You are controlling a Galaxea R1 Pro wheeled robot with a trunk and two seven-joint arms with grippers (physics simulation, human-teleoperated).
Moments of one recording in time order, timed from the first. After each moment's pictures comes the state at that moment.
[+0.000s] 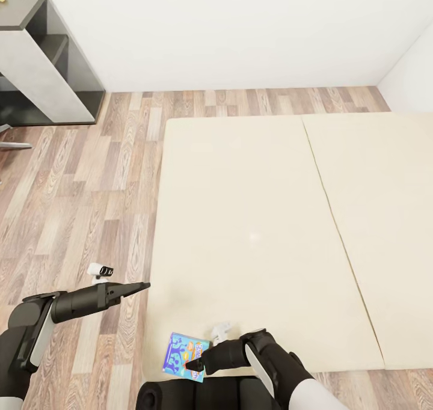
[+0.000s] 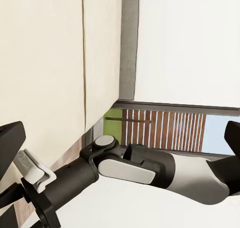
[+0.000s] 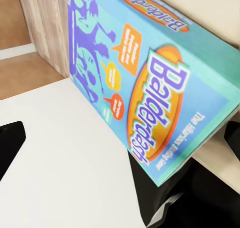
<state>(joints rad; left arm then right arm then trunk) -0.43 0.24 0.25 -1.30 0.17 1.00 -1.57 -0.56 0.16 0.35 -0.56 -0.11 0.51 0.64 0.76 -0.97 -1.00</state>
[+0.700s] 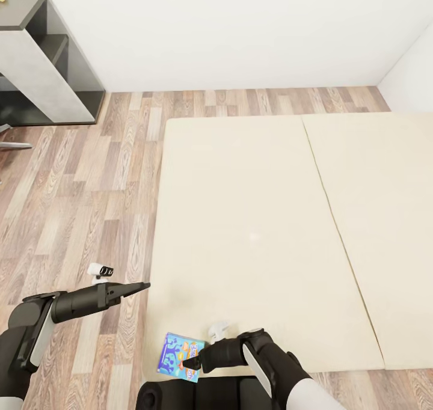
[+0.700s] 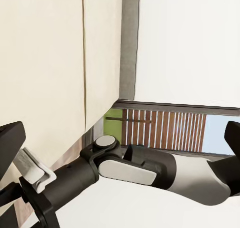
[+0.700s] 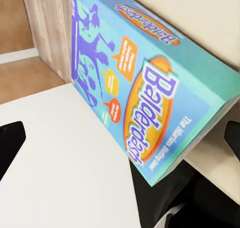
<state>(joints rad) -0.43 0.24 0.25 -1.30 0.17 1.00 -1.57 -0.56 0.17 0.35 -0.57 -0.11 0.48 0.64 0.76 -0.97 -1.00</state>
